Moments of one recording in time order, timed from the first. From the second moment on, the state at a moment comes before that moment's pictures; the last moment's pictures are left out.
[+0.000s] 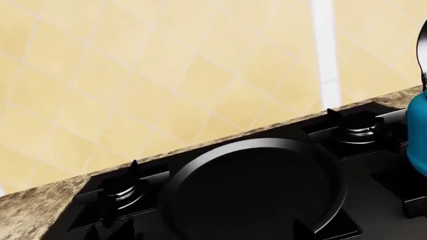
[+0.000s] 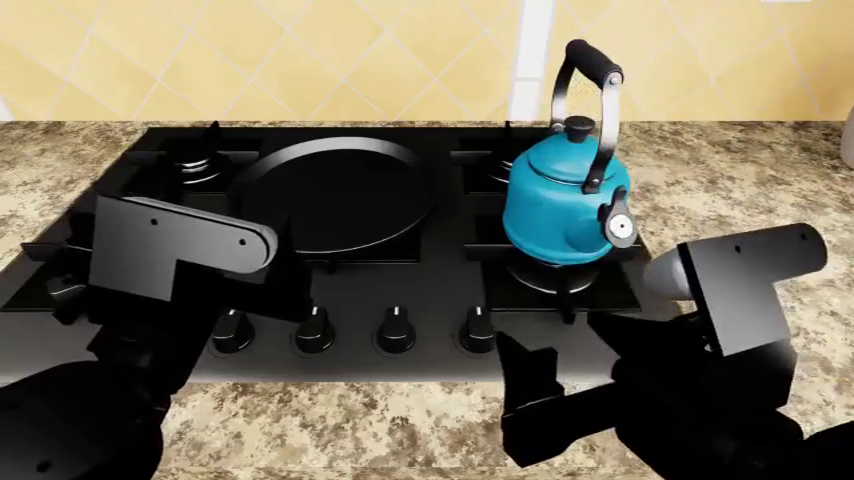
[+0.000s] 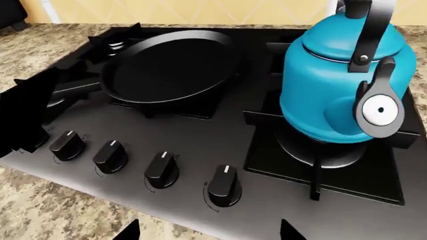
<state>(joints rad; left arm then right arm) -0.63 -0.66 0.20 0.75 -0.97 -1.07 -0.66 0.81 0.77 -0.27 -0.79 2.31 0.90 1.40</state>
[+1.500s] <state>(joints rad) -0.60 -0.65 0.27 0.69 -0.91 -0.99 -0.63 0.66 0.49 -0.45 -0.45 1.48 1.00 0.88</state>
